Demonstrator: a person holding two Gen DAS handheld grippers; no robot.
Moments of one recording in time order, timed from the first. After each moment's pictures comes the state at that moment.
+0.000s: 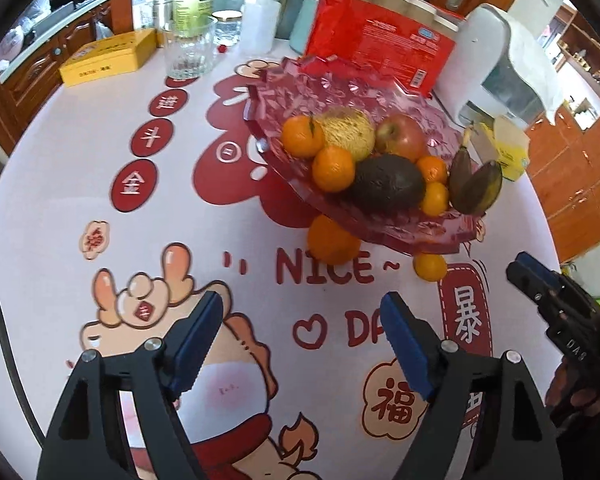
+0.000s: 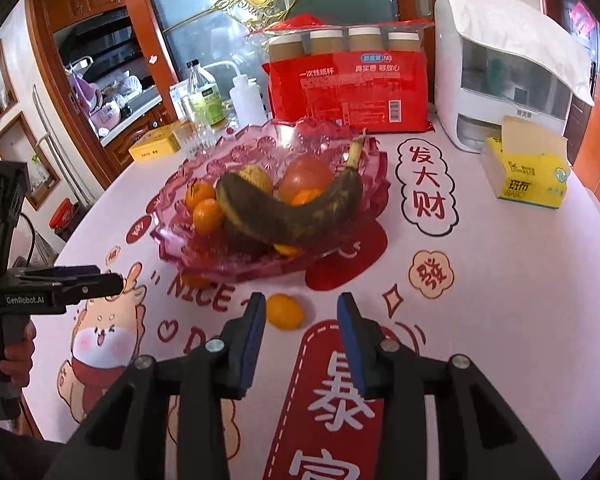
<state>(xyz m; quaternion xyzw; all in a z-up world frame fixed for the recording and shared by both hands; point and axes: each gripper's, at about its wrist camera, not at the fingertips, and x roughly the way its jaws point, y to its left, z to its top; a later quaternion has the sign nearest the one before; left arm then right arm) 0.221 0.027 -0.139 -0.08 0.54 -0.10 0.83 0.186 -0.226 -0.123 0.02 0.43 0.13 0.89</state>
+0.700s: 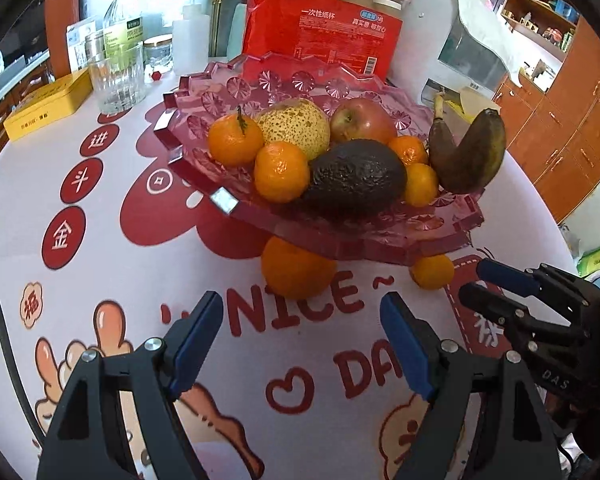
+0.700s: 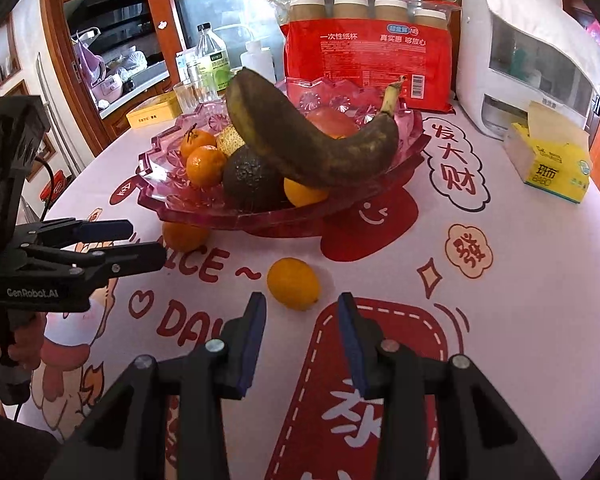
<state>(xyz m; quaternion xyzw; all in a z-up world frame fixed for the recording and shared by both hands) 0.245 -0.010 -0.182 -0.02 0.48 -0.17 0.86 0.190 -0.197 -0.178 -0.01 0.44 0.13 0.89</state>
